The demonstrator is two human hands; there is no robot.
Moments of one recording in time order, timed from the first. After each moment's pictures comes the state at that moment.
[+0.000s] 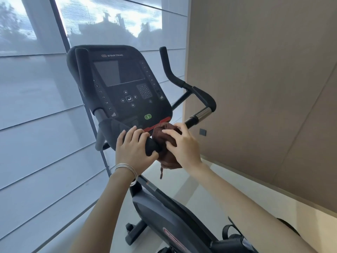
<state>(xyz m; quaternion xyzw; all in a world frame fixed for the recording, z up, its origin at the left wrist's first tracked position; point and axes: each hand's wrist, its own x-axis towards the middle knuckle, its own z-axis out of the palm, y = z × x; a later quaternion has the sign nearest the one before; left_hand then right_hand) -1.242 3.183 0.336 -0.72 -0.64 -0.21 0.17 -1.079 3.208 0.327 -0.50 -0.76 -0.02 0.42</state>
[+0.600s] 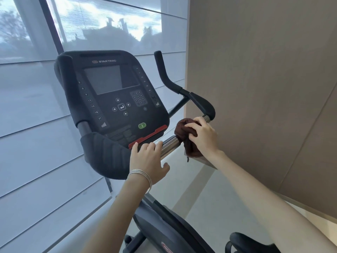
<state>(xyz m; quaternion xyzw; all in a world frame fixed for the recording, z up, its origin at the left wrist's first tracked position) -1.179 3.234 0.340 -0.75 -0.64 -0.08 0.15 -0.988 3.319 0.336 -0.56 -0.74 -0.06 0.36</state>
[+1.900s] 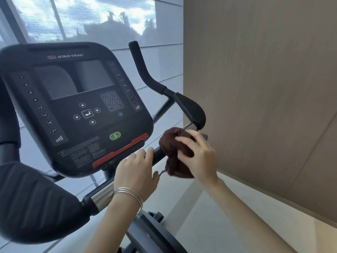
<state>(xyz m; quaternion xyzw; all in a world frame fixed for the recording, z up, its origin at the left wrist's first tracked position) -1.113 3.319 0.313 -0.72 -0.64 -0.13 0.24 -0.938 3.377 0.287 -0.45 -0.72 -0.07 0.52</state>
